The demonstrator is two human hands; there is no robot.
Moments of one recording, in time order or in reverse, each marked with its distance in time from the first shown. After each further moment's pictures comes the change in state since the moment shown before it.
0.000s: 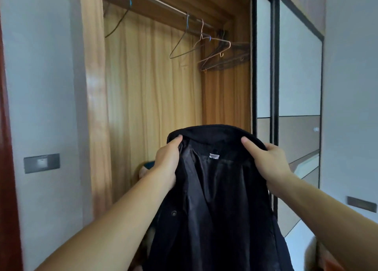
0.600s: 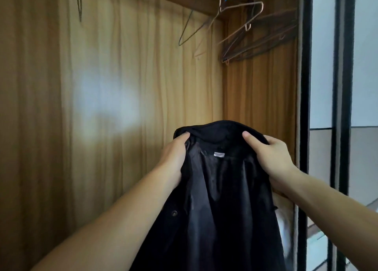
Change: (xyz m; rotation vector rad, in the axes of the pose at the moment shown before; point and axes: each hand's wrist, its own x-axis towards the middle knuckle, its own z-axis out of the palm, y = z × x) left_hand 0.233 -0.011 0.100 -0.025 0.070 0.088; right_hand 0.277 0.109 0.039 0.101 -0.204 -0.045
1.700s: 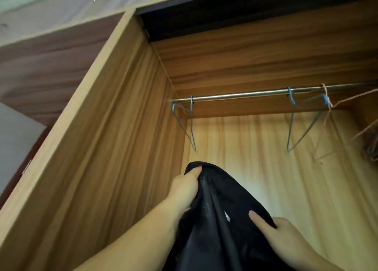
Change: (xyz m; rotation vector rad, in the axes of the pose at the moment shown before) left_hand 0.035 0.220 -0.049 0.222 0.588 0.609; right_hand 0.177 -0.025 0.212 -0.150 -0.680 -0.264
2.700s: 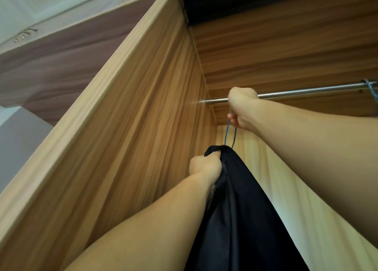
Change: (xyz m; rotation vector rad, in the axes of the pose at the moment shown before) left_hand 0.133 0.031 -0.057 0.047 0.070 0.144; right_hand 0.152 -0.299 0.096 0.441 0.183 -0.267
